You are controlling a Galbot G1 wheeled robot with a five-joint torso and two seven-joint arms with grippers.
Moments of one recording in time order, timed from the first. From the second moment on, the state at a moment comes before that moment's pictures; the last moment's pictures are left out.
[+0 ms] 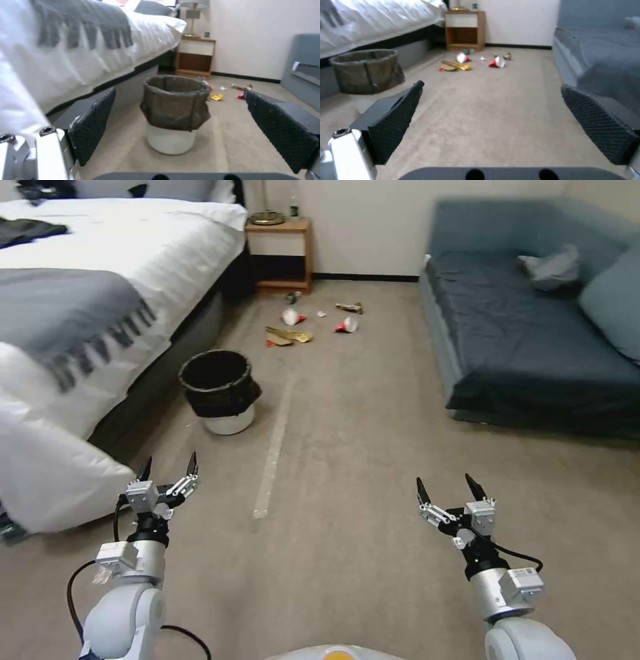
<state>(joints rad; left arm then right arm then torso) 1.52 -1.43 -0.78 -1.90 -0.33 -0.20 0.11 -1.68 1.50 0.62 2.06 0.12 0.13 -0.16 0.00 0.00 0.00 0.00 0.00</state>
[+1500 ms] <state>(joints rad) 1.52 -1.43 -0.78 -1.90 -0.36 -0.21 0.10 -1.65 1.51 0.67 2.01 0.14 0.22 -0.31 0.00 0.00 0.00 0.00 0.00</state>
